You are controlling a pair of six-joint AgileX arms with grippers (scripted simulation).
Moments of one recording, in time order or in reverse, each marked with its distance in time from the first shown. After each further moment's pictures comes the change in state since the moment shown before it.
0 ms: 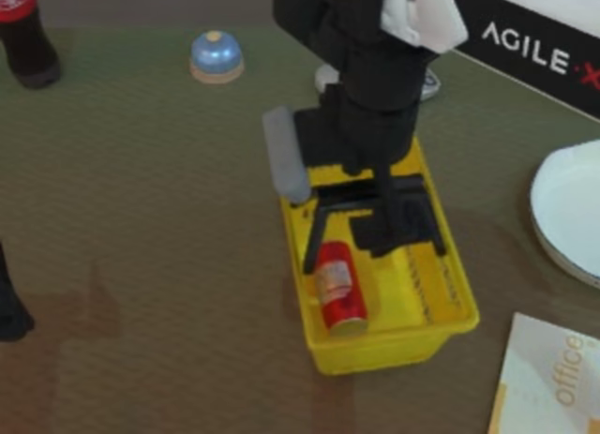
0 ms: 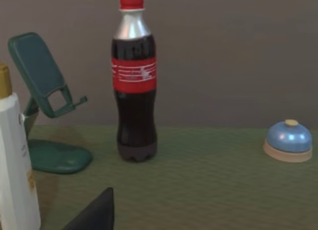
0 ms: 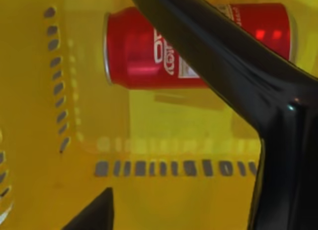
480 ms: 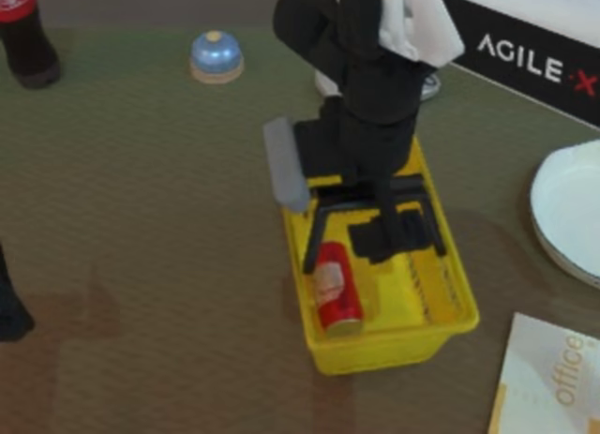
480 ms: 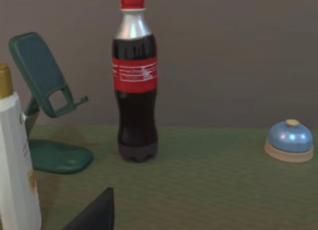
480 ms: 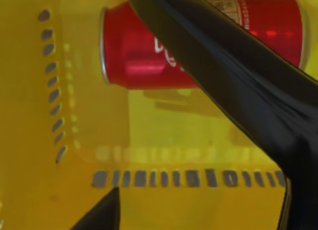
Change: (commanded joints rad) left arm 0.000 0.000 0.000 0.000 0.000 0.000; right arm 0.002 -0.005 -0.055 0.050 0.000 0.001
